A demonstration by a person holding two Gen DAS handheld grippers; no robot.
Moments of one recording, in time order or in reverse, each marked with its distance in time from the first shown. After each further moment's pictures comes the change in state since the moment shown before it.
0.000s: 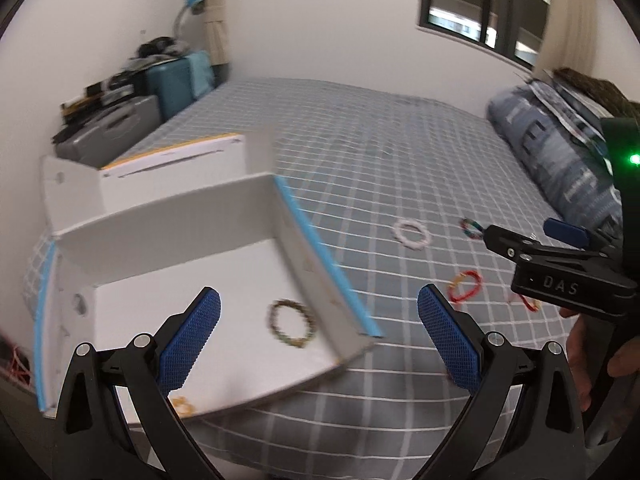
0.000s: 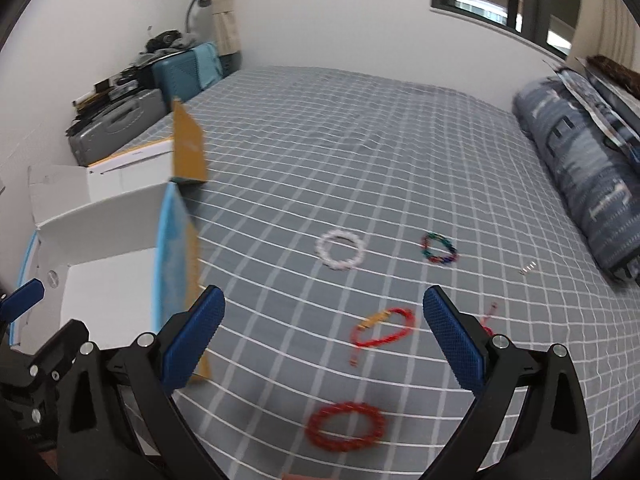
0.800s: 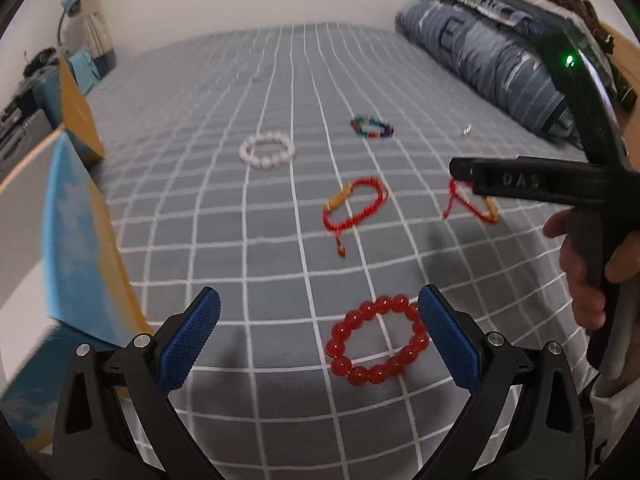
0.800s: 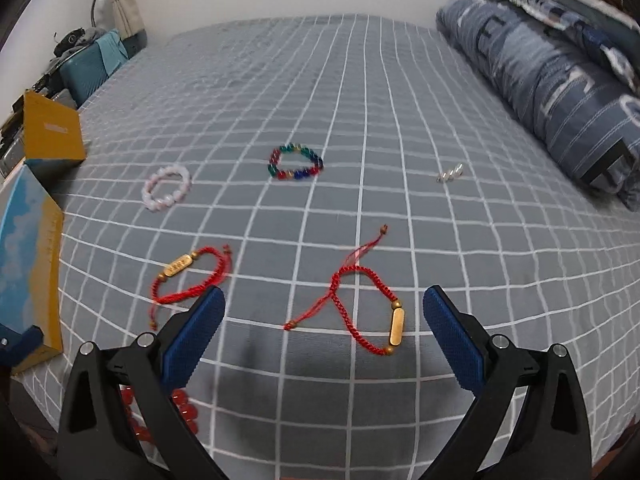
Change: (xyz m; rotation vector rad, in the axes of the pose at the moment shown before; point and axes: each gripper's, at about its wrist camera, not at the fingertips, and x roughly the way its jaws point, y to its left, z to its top) left arm 0.113 -0.143 -0.065 0.238 0.180 -0.181; right arm 0.091 -0.162 -0.069 0.177 0.158 -0.136
